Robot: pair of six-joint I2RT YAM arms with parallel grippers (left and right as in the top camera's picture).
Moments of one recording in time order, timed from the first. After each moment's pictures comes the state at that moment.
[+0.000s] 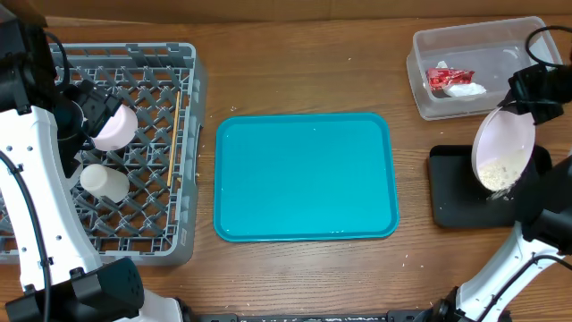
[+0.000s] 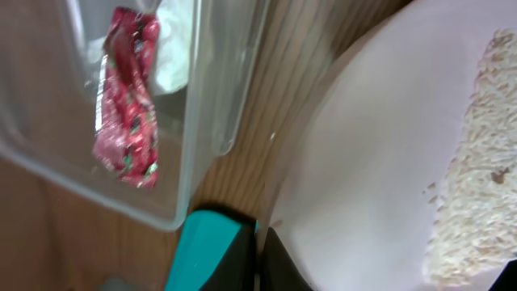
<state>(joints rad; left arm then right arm) 0.32 1.70 2.02 -1.62 -0.04 -0.74 -0.46 2.16 2.14 -1.47 -0.37 0.70</state>
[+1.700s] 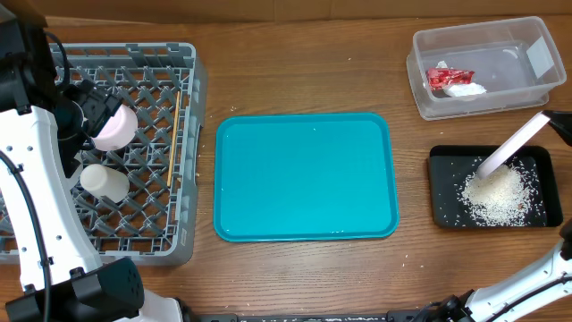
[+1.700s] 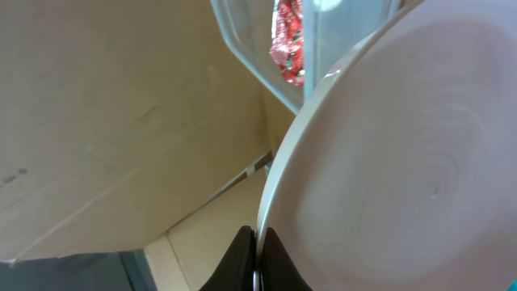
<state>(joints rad) 0.32 1.70 2.02 -1.62 -0.04 -0.74 -0.86 2.16 1.93 -1.64 -1.19 0.15</state>
